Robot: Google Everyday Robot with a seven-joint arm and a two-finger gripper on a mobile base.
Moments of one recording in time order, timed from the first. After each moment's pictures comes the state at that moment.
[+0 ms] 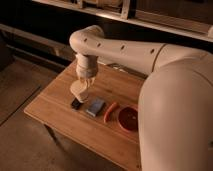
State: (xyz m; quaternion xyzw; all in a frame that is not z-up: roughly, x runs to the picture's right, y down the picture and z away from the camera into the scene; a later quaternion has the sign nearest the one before) arm -0.090 -0.020 0.717 -0.27 0.18 0.67 0.66
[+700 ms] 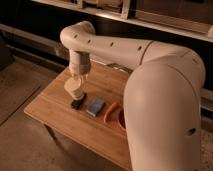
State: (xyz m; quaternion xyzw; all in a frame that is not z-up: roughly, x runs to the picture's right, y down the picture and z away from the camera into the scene) arm -0.127 -0.036 0.720 -0.27 0.17 0.65 0.69
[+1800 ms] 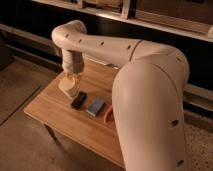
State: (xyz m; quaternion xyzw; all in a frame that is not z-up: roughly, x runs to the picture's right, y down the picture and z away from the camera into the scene) arm -0.153 -0.041 0.723 -0.28 0.16 0.62 0.72
